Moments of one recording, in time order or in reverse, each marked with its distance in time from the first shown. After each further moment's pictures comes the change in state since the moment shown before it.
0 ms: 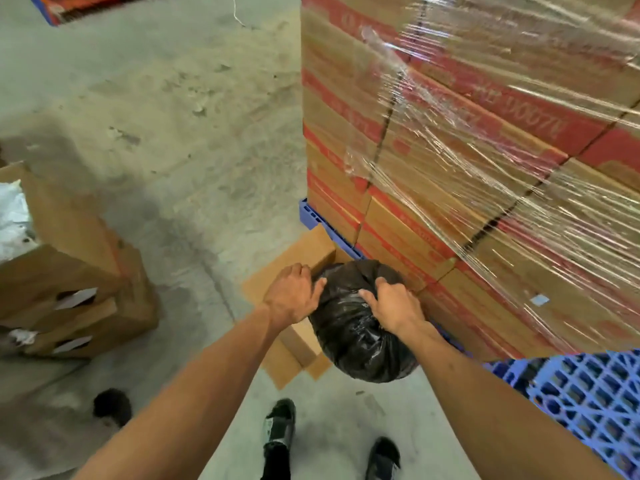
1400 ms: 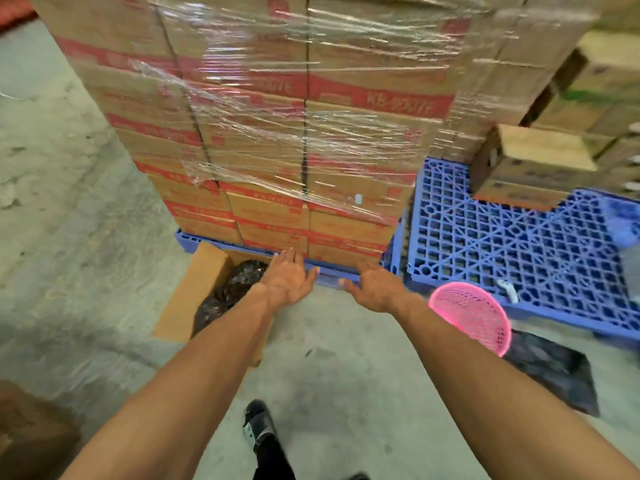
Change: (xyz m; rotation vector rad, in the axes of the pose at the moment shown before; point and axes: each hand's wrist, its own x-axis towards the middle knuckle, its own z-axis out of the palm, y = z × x) left_hand -0.120 0.182 0.037 0.297 -0.114 0.531; right_hand -0.283 0.116 0.020 0.203 0.117 0.325
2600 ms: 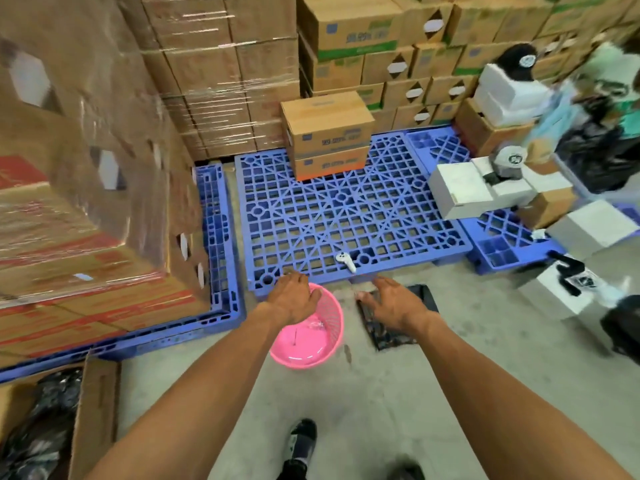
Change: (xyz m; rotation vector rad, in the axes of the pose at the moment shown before) left_hand 0.139 0.619 0.033 0.148 -0.226 0.442; right_hand -0.174 0.599 -0.062 0.358 0.110 0.518
